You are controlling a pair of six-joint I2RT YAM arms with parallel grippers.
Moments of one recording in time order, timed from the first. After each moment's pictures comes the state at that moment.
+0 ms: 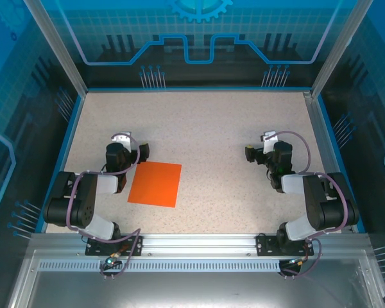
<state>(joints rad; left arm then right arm) -0.01 1.52 0.40 0.70 0.01 -0.11 0.07 1.50 0.41 0.65 -0.07 -0.08</state>
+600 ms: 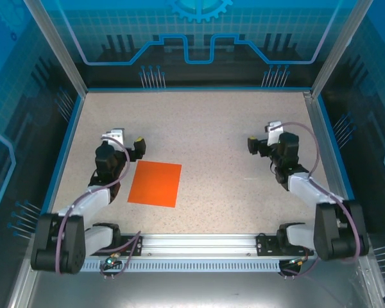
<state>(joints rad) -0.01 1.10 0.36 0.49 0.04 -0.12 0.08 1.20 0.56 0.24 -0.06 -0.03</state>
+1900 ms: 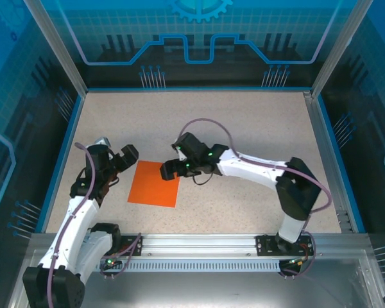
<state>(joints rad) -0.01 0.80 0.59 -0.45 0.04 -0.66 0.94 1.80 1.34 -0.47 -0.20 0.65</state>
